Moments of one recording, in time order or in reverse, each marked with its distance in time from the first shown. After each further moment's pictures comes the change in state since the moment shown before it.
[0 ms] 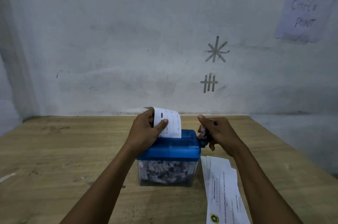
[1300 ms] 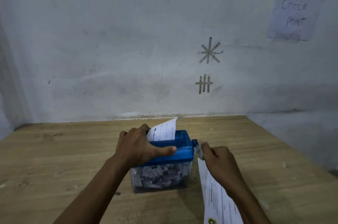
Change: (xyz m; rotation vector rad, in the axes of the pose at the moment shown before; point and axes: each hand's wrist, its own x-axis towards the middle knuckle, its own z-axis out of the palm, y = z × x) left_hand -0.004 -0.010 -0.006 0.948 -0.163 -0.010; right_hand -0.069 0.016 0.027 -0.242 0.198 0.084
